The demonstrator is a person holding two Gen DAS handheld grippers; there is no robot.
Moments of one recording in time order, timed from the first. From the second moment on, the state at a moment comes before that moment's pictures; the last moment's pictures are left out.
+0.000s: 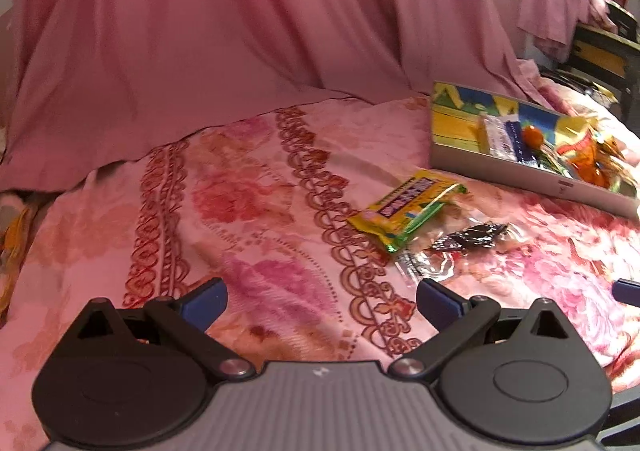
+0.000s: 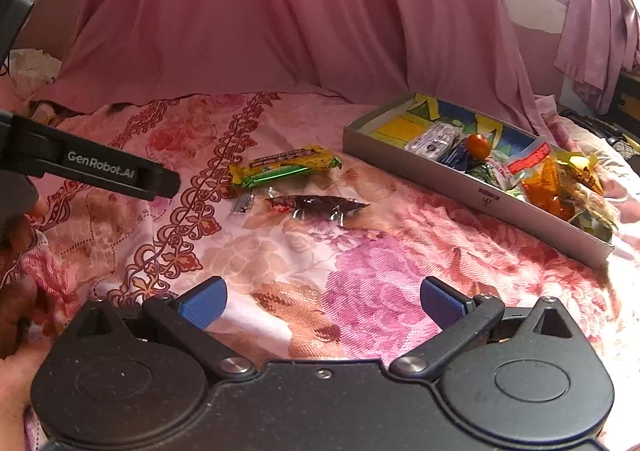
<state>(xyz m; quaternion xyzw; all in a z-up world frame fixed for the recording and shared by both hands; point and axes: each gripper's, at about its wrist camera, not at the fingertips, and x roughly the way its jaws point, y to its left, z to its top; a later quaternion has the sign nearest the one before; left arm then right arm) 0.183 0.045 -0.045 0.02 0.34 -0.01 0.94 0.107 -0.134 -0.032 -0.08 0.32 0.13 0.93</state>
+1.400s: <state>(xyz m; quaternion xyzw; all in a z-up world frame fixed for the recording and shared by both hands) 0.280 0.027 -0.048 -0.02 0.36 -0.06 0.93 0.146 -0.151 -0.040 0.00 0.36 0.08 0.93</state>
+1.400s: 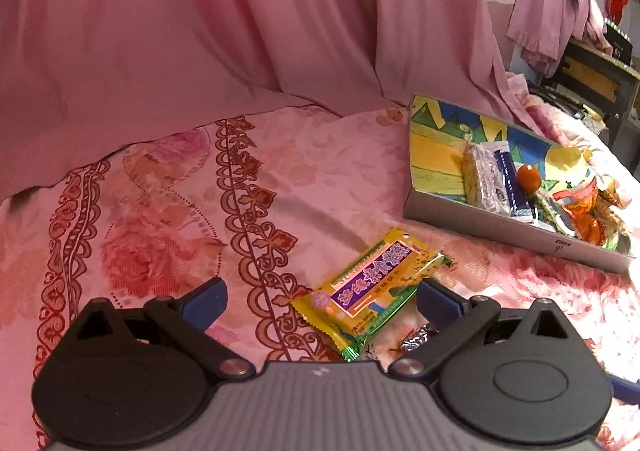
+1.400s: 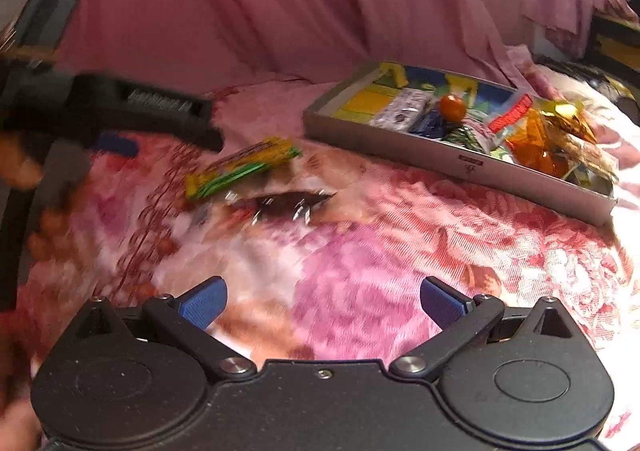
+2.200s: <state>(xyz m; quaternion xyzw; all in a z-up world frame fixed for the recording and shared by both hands) 0.310 0.032 -0.063 -0.07 0.38 -0.07 0.92 0.242 -0.132 -0.061 0.09 0.37 0.05 0.92</state>
